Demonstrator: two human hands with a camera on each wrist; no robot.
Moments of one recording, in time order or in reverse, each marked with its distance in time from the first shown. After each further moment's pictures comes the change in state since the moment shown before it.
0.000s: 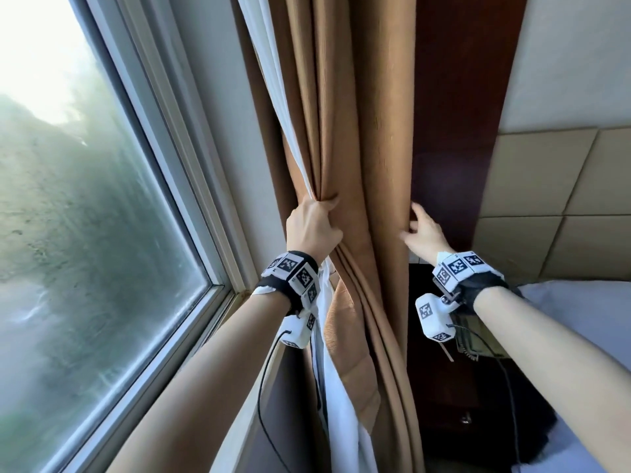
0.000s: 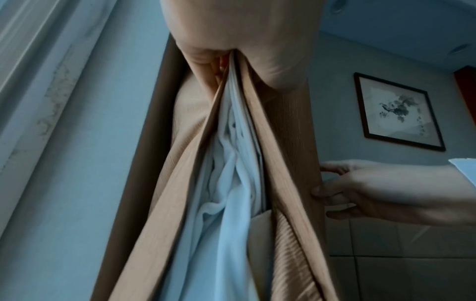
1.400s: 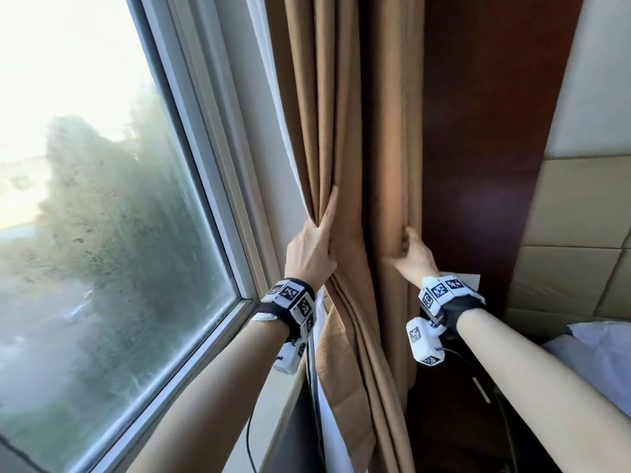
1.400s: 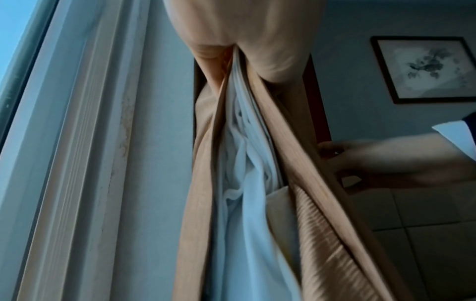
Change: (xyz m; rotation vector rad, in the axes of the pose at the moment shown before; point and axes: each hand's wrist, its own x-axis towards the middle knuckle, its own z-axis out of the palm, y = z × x) left_hand -0.008 -0.042 -0.023 0.166 0.080 0.085; right_hand 0.027 -0.022 0.068 -0.111 0.014 -0.026
